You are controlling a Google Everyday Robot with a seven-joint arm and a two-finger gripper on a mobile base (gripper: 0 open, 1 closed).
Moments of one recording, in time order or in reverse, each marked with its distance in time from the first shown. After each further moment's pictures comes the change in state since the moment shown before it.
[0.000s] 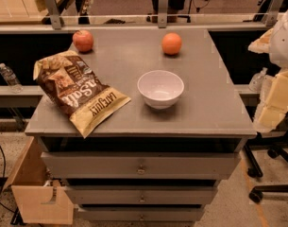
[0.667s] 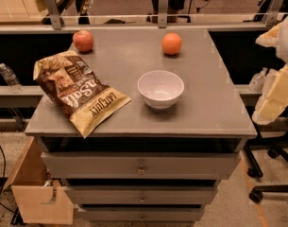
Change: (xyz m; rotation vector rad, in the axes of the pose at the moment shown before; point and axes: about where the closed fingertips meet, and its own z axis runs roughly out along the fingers) arm 0.008 -0.016 -0.002 0.060 -0.042 0.054
